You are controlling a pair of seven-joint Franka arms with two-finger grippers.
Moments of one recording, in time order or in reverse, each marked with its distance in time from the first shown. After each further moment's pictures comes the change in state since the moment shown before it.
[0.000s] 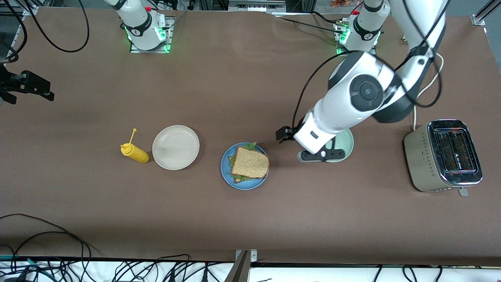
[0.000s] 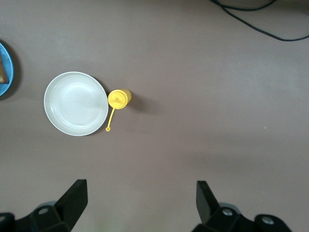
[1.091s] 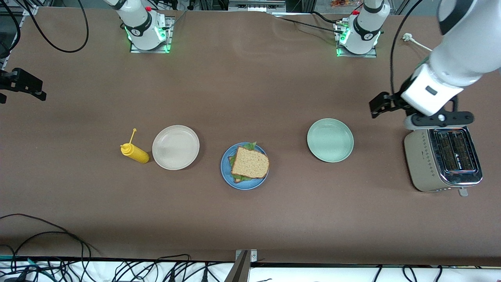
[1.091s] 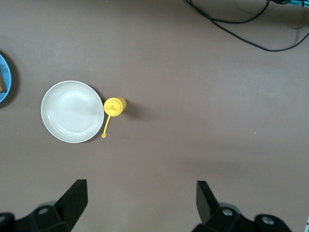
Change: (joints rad) left arm 0.014 -0.360 0.347 -0.071 -0.023 -0.312 0.359; right arm 0.000 0.000 -0.003 0.038 -0.016 0.005 0.001
